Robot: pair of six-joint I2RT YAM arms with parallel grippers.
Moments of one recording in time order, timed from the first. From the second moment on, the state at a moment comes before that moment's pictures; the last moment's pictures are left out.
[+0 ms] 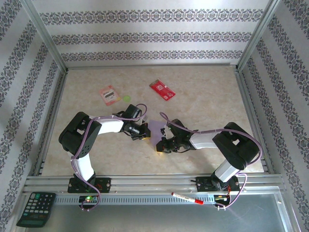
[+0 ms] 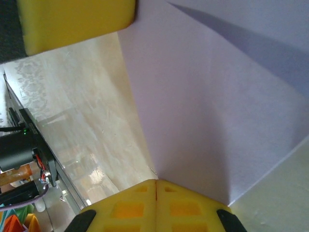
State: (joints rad) left arm -0.53 1.81 0.89 -0.21 0.61 -0.71; right arm 0.71 1.62 0.54 0.11 -0.65 0.80
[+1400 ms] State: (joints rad) left arm -0.61 1.77 0.78 -0.08 0.65 -0.93; right arm 0.70 1.62 0.52 0.12 -0.66 0.76
